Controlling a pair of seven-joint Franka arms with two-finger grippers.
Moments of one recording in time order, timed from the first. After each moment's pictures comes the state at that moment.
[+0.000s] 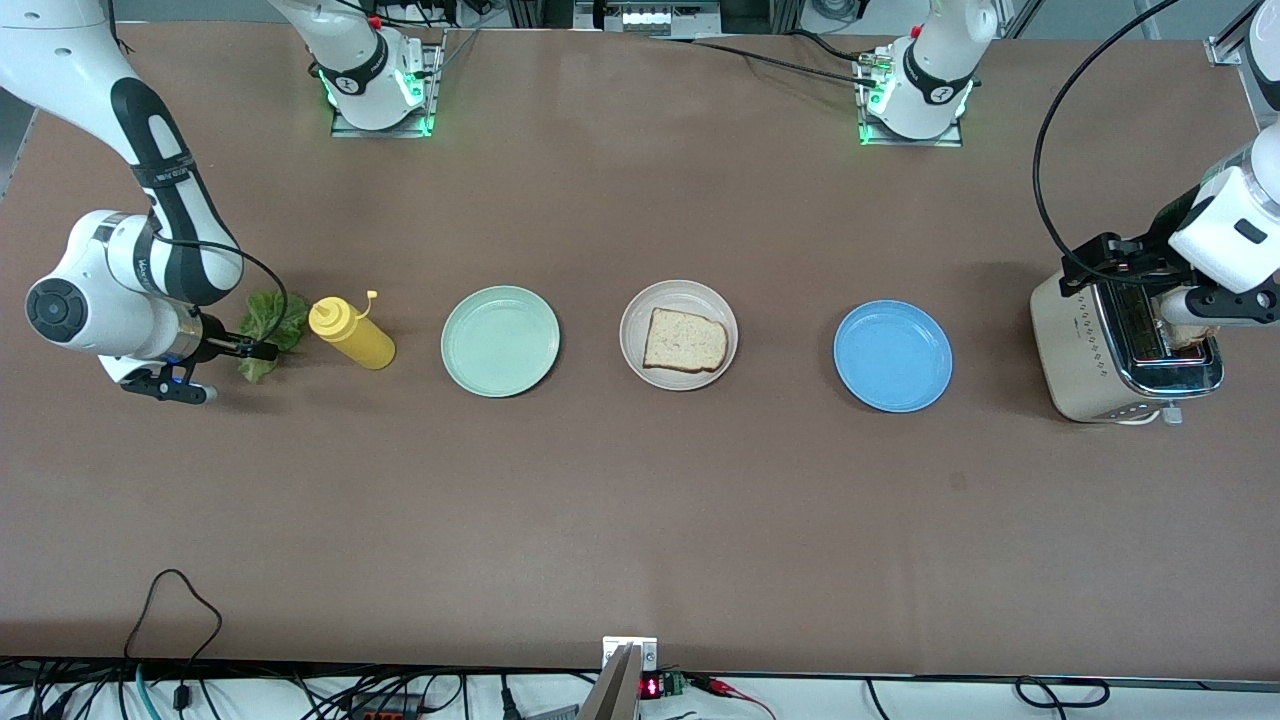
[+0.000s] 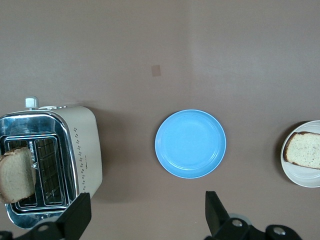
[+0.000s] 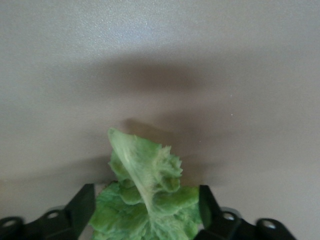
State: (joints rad) left arm 0.10 0.07 -0.13 -1.60 0.00 1.64 -0.04; right arm -0.21 0.47 0.00 -2.03 -0.11 2.30 0.04
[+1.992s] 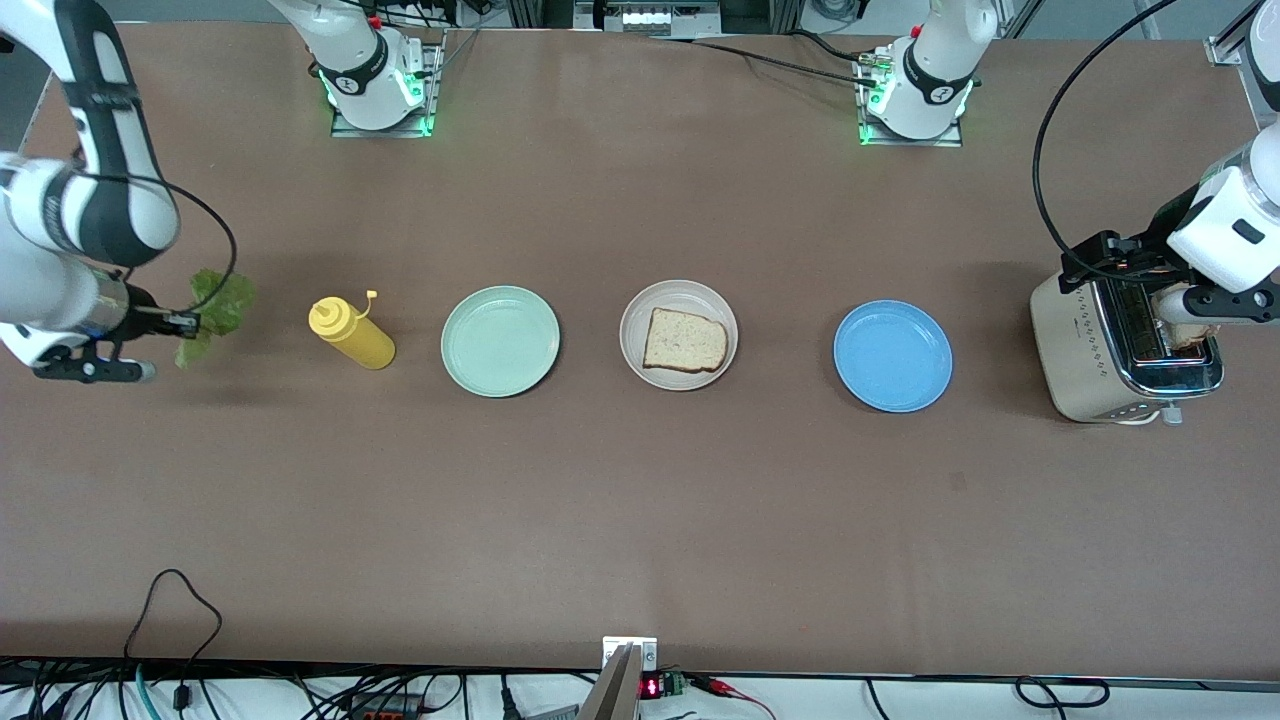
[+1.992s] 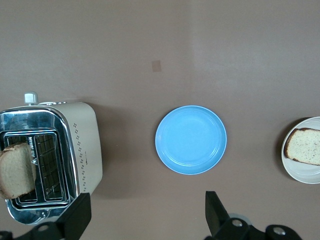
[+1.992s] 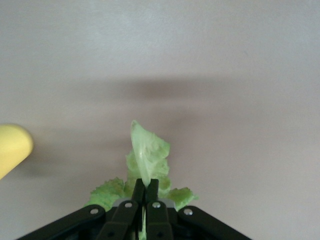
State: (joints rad) left arm 0.10 0.07 -0.13 -1.60 0.00 1.63 -0.04; right arm -0.21 0.23 0.00 -1.95 -0.11 2.02 -0.11
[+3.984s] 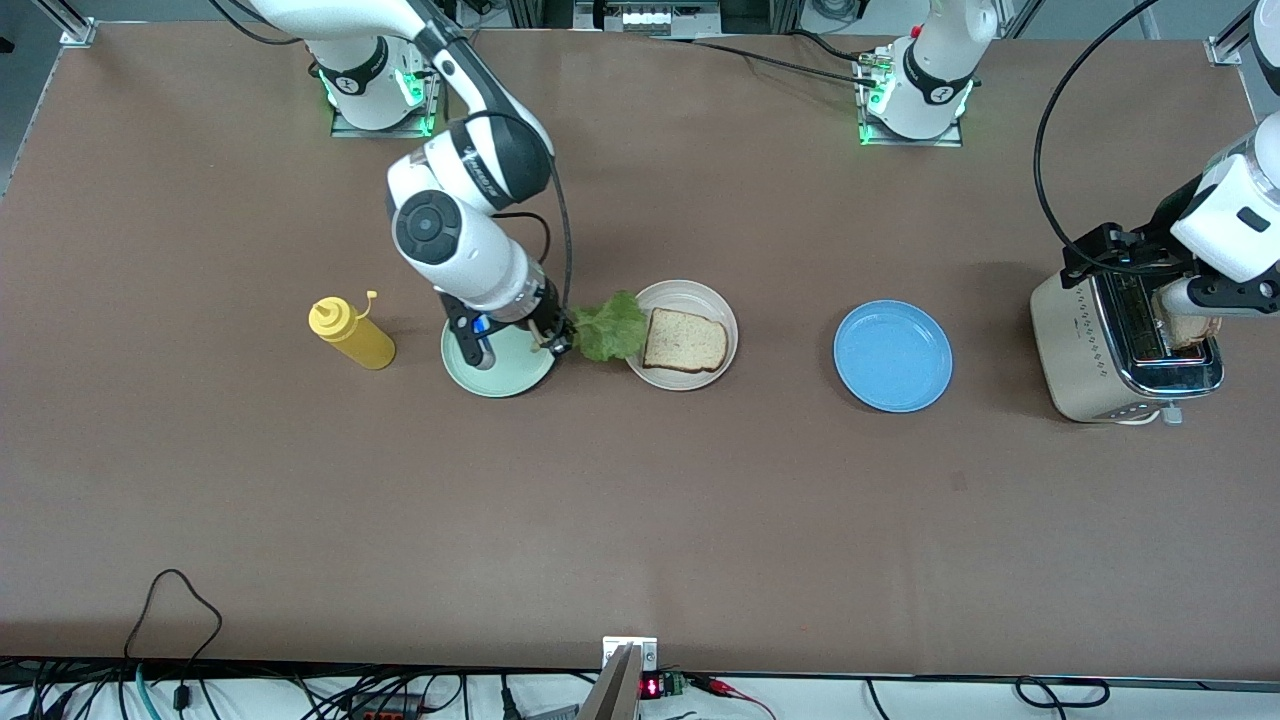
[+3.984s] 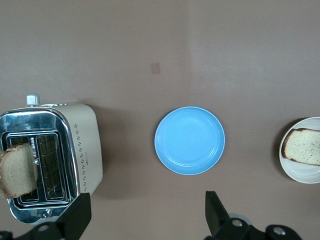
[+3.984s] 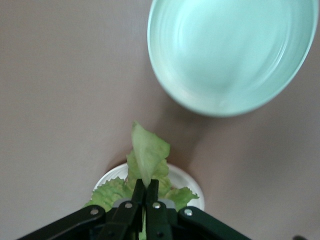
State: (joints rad) left arm 0.10 0.06 -0.13 -1.60 0.00 1.63 -0.04; right arm 0.51 0.48 0.12 -1.70 0.27 2.27 1.65
